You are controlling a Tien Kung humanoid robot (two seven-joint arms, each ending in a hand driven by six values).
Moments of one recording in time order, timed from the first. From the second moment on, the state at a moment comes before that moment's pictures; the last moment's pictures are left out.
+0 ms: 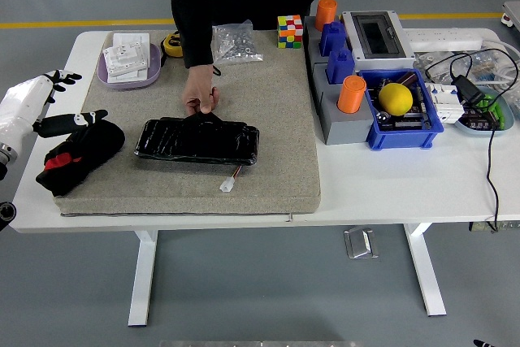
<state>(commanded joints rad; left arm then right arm) -0.41 0.64 -0.84 -1.15 1.63 0.42 0.04 0.17 -0.31 0.48 0.26 -0.28 0.07 -0.18</state>
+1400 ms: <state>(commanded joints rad) -0.48 0.51 -0.71 -0.83 1.64 0.49 -0.04 0.18 -0.32 0.51 0.28 -0.31 0.07 -0.18</state>
